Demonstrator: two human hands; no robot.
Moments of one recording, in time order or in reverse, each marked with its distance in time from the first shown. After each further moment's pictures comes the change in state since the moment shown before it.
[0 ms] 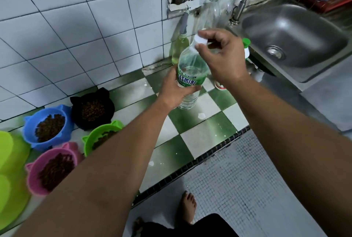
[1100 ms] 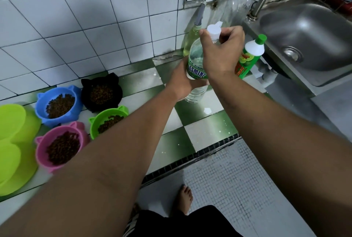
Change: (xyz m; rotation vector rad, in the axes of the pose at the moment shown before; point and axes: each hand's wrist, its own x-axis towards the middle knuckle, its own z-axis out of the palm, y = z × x) left_hand -0.011 0.011 -0.002 0.080 0.000 -0.072; right_hand -0.007 -0.003 0.052 0.036 0.373 0.207
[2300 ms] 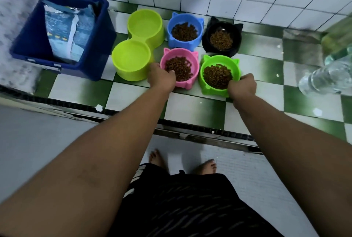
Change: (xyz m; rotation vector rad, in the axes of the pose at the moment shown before) left_hand -0.250 -0.193 -0.248 -0.033 0.994 -0.698; right_hand -0.276 0.037 0.114 -0.576 -0.770 0.399
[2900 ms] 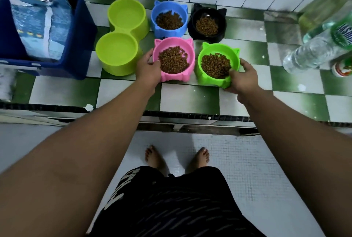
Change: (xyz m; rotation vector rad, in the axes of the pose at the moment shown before) left_hand 0.001 -0.013 -0.016 -0.285 -0.240 0.013; right_hand -0.031 0.020 -0.031 0.518 -0.168 0.052
